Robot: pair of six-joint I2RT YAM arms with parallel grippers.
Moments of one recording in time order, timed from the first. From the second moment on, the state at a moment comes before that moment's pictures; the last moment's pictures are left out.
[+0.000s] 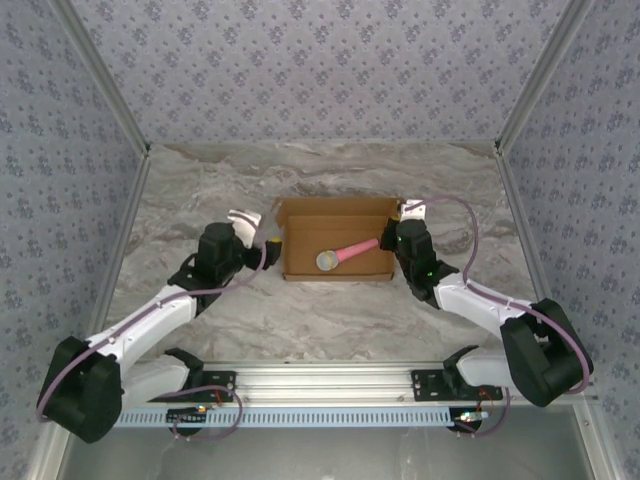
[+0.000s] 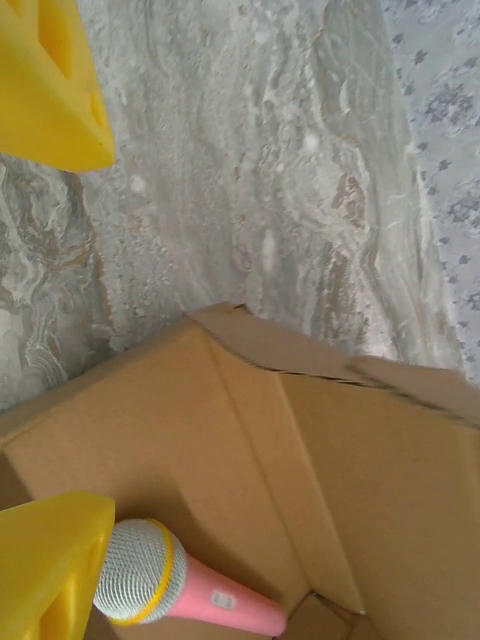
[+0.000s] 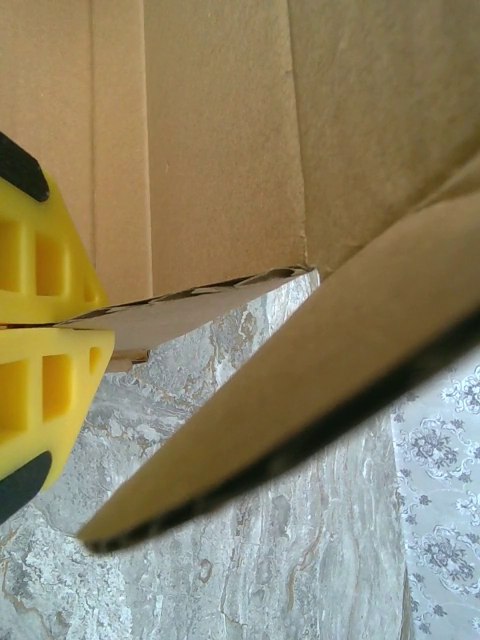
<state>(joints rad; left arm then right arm) -0.49 1.08 0.53 0.11 0.01 -0.03 0.50 1.27 0.55 0.33 0.39 0.31</state>
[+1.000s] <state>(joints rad) -0.48 1.35 0.59 0.49 0.08 0.03 0.50 1.27 0.56 0.31 0.38 0.31</state>
